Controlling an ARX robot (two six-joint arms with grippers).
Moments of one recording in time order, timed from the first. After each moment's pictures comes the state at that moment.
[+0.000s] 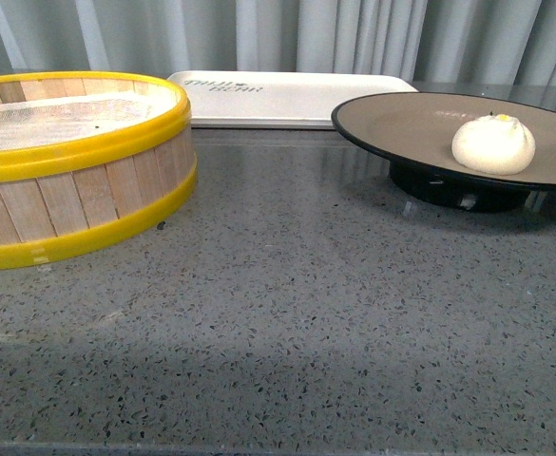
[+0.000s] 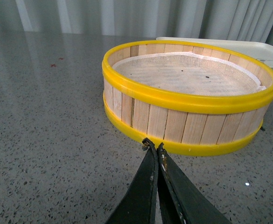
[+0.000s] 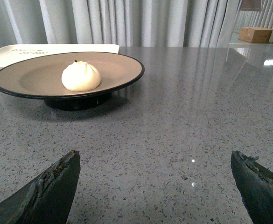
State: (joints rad) left arm 0.00 0.31 0.05 0.26 0.00 0.00; right arm 0.00 0.00 0.01 0.00 0.00 0.00
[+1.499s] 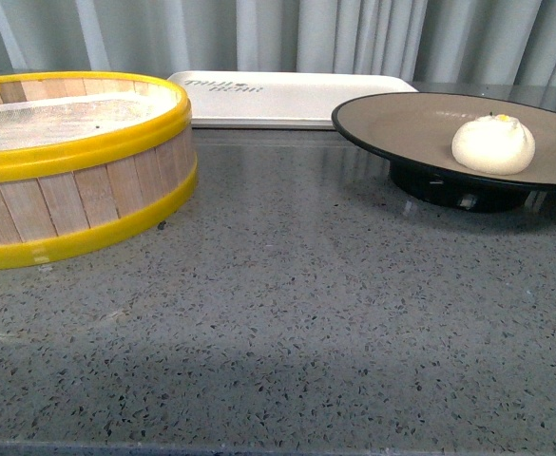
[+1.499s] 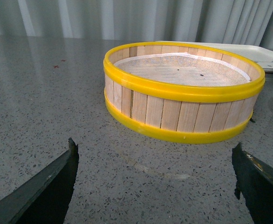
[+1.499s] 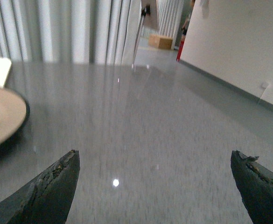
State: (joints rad) left arm 0.00 0.00 0.03 0.00 0.00 0.00; right arm -0.15 0.52 0.25 0.33 0.24 -0.14
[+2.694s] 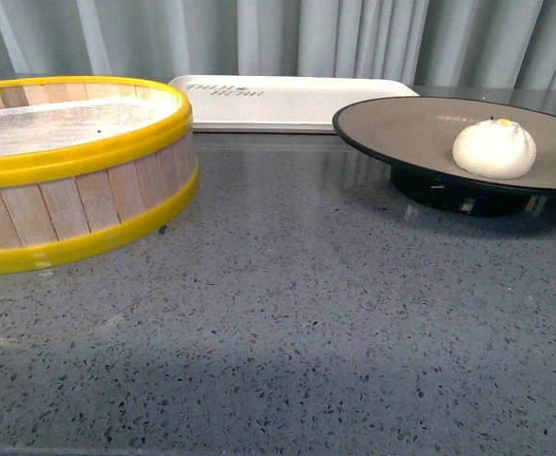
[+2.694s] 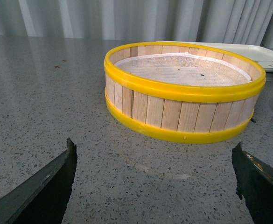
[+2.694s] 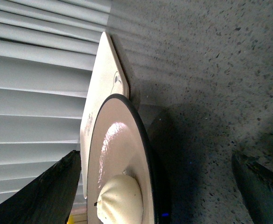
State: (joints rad) left arm 0.00 0.00 0.03 0.00 0.00 0.00; right arm -0.21 1.46 0.71 0.44 -0.45 1.14
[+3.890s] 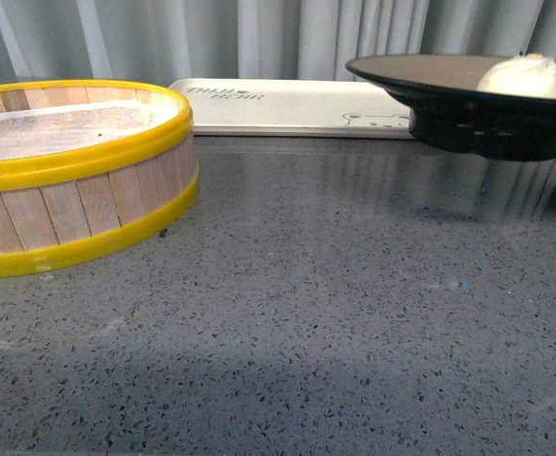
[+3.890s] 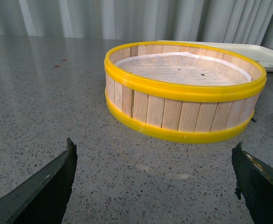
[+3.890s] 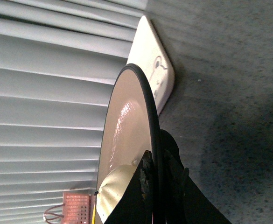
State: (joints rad) left arm 0.00 0.00 0.03 0.00 0.00 0.00; right arm -0.15 1.42 0.71 0.54 -0.49 1.24
